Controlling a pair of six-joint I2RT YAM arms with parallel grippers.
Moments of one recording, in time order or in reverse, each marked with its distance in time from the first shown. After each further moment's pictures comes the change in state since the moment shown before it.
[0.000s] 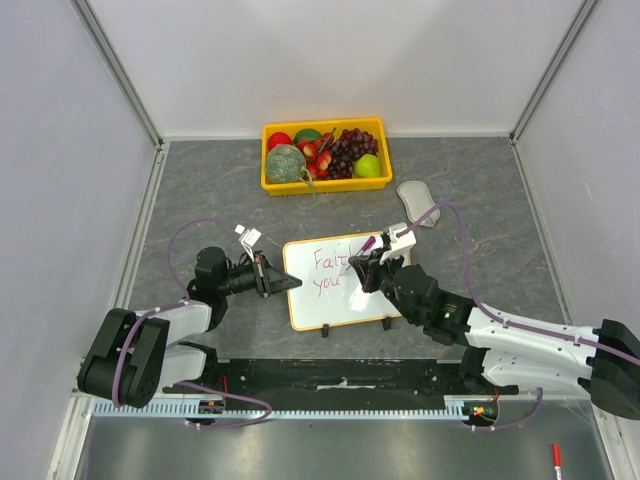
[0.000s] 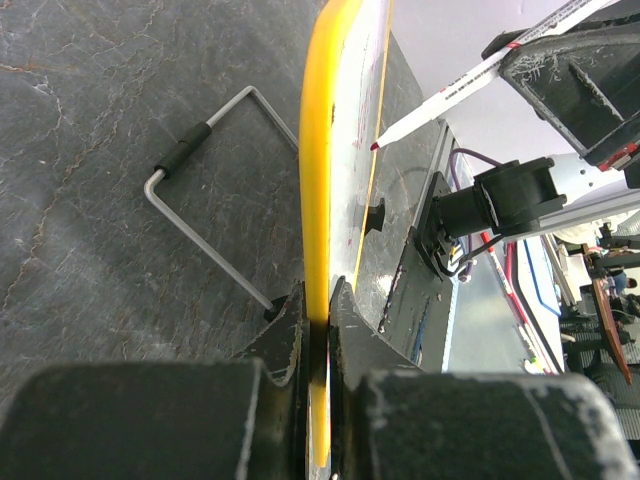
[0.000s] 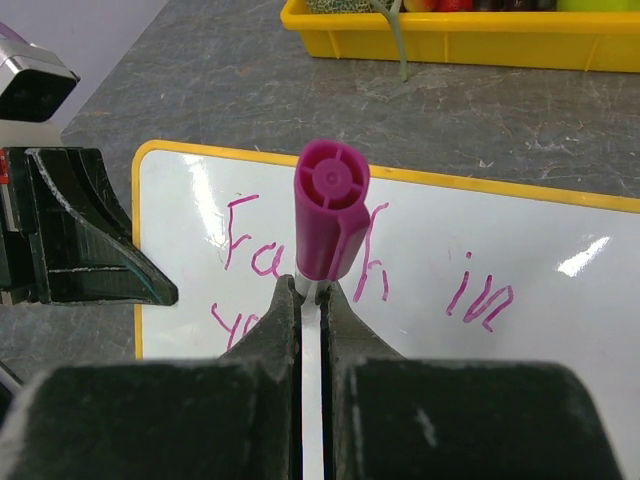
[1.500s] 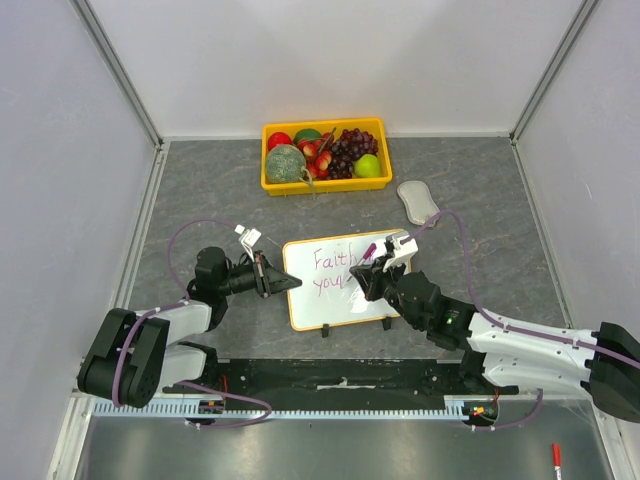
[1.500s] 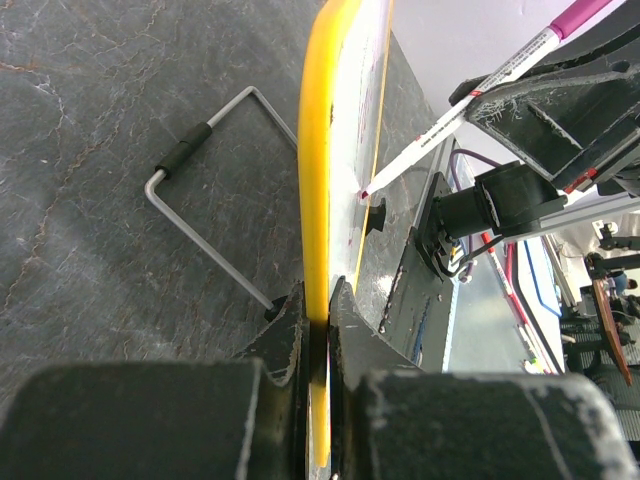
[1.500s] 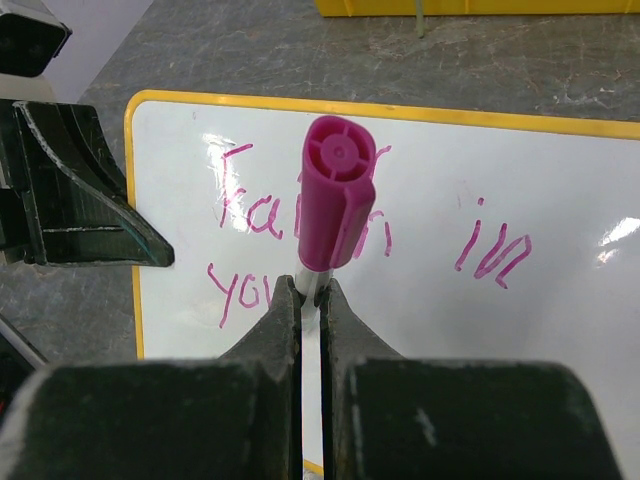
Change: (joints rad) left arm 0.000 0.000 0.000 -0.001 -0.002 0.000; right arm -0.006 -0.028 -0.091 0.042 -0.054 0.055
